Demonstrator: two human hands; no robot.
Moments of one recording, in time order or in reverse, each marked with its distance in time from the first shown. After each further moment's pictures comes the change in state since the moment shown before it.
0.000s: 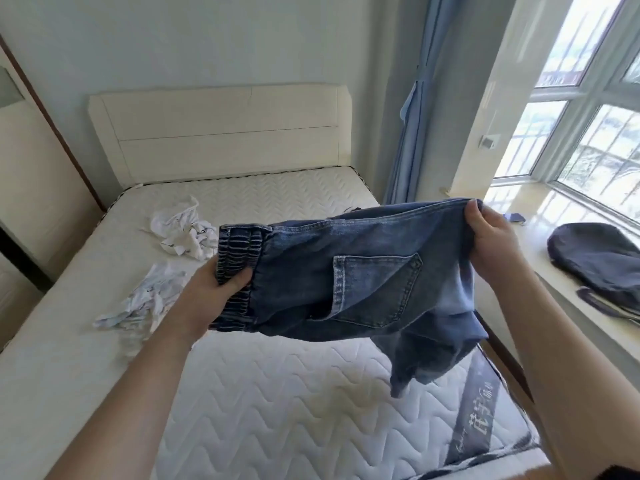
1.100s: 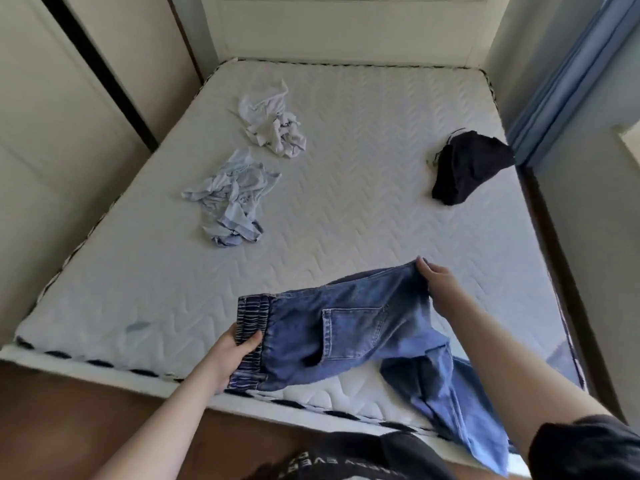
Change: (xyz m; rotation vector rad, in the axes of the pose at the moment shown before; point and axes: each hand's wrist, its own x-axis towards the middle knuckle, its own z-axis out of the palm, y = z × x) left_hand -0.156 -0.238 0.004 -0.289 0.294 -0.762; right_hand -0.027 0.271 0.096 -0.434 -0.273 0.776
